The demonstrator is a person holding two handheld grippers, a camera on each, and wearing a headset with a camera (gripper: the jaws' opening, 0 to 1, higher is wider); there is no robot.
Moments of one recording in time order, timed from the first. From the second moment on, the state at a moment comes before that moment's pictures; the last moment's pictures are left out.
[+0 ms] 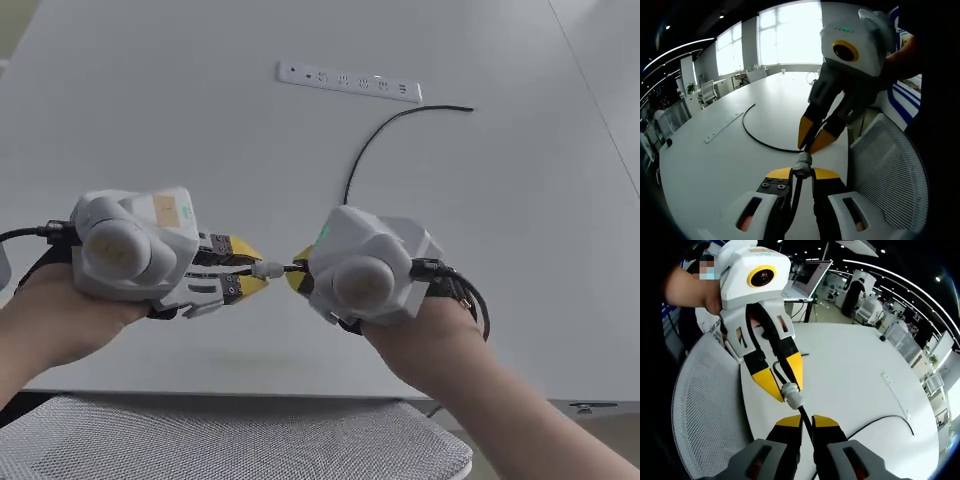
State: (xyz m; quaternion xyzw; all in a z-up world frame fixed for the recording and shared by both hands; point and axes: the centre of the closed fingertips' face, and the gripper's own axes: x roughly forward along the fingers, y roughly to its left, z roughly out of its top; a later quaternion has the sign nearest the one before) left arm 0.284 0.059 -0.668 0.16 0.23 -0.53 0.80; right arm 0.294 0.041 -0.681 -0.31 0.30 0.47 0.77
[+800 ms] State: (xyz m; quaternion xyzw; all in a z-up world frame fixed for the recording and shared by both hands) left arm 0.284 0.067 -0.666 0.16 0.23 -0.52 0.81; right arm 0.303 0.008 -0.698 -0.20 0.36 0.41 0.81
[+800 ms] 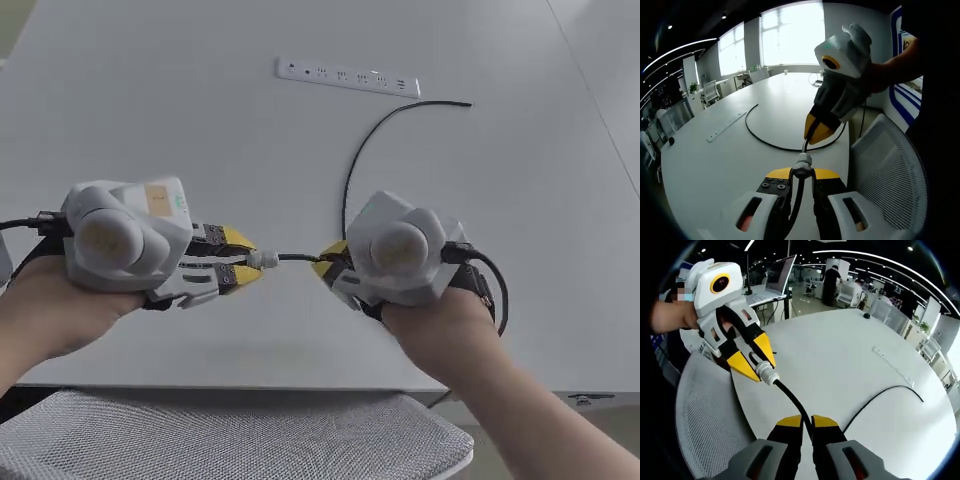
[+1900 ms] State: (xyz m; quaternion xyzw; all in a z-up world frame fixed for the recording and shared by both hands) left arm 0.281 0.064 -0.669 0.15 0.24 -0.53 0.80; right arm 0.303 0.009 -0.679 -0.21 0.31 0.42 0.83
